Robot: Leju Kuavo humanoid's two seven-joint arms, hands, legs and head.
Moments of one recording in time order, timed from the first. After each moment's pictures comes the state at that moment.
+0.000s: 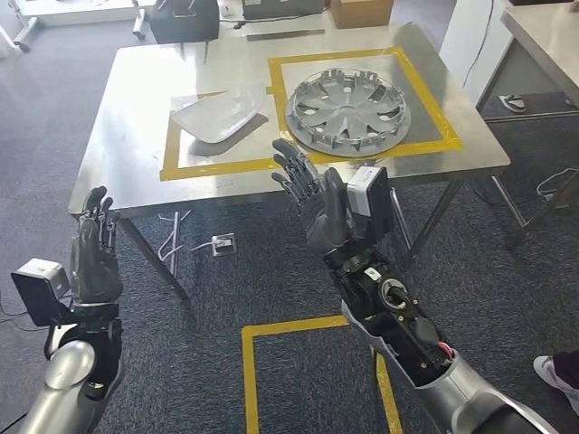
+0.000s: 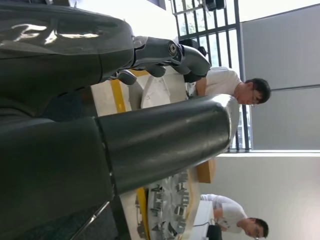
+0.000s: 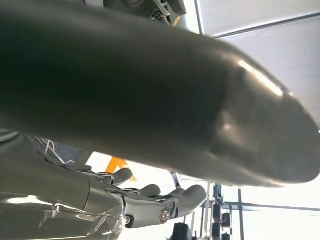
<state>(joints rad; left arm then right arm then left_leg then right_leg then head) -0.34 0.06 -0.43 -1.38 0.25 0.29 -0.38 -0.37 -0.07 0.54 -1.61 -0.30 -0.06 -0.16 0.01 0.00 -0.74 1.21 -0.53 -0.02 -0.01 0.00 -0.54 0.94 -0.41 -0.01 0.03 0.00</state>
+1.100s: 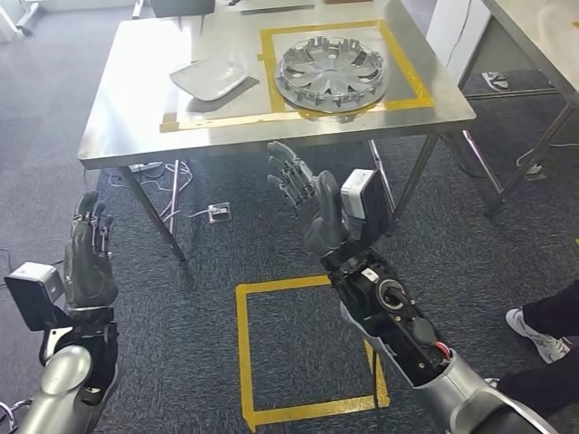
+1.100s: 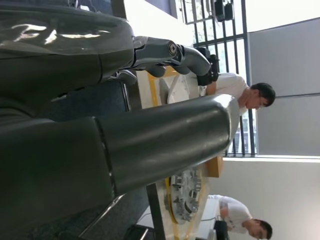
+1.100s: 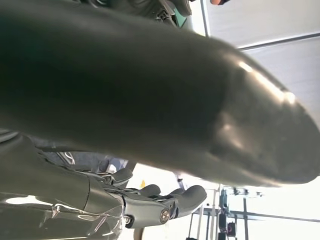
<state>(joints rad) -0.32 0.07 -0.43 -1.39 0.25 0.33 -0.37 -0.36 -0.07 0.54 -1.60 -0.28 -0.04 -0.16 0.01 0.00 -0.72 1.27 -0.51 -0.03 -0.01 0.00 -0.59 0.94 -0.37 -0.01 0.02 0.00</state>
